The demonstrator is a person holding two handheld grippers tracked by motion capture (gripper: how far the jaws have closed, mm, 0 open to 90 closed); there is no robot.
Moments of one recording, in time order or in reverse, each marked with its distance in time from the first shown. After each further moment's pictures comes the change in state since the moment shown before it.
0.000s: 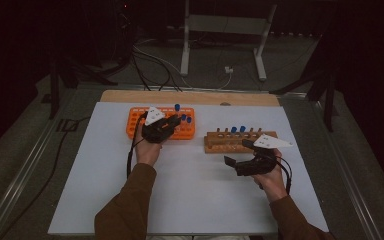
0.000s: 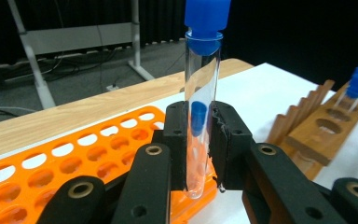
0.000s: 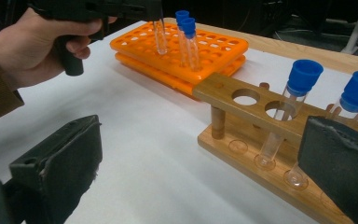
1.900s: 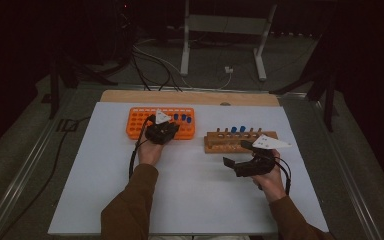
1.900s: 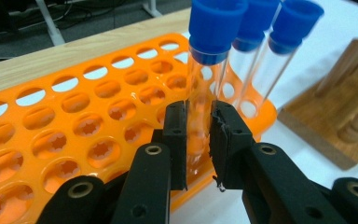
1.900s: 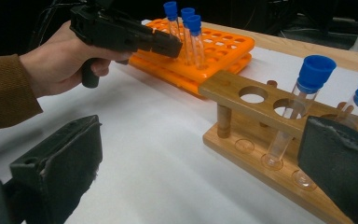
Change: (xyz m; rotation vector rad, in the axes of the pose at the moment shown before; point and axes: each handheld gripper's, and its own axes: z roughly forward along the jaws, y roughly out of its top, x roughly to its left) left arm 0.005 -0.023 0.028 0.243 0.071 0.043; right arm 0.001 -0.002 0.003 0.002 0.020 0.001
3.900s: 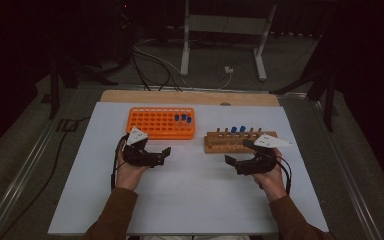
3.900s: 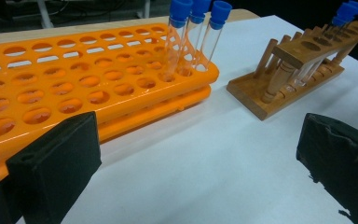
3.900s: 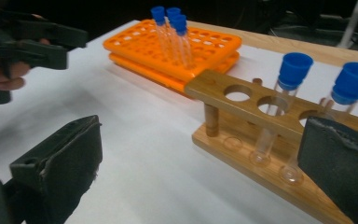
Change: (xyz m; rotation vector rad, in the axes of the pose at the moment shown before) left arm -0.011 -0.038 -0.097 -0.085 -0.060 -0.147; right arm -0.006 0.000 -0.001 0.006 -0.047 0.026
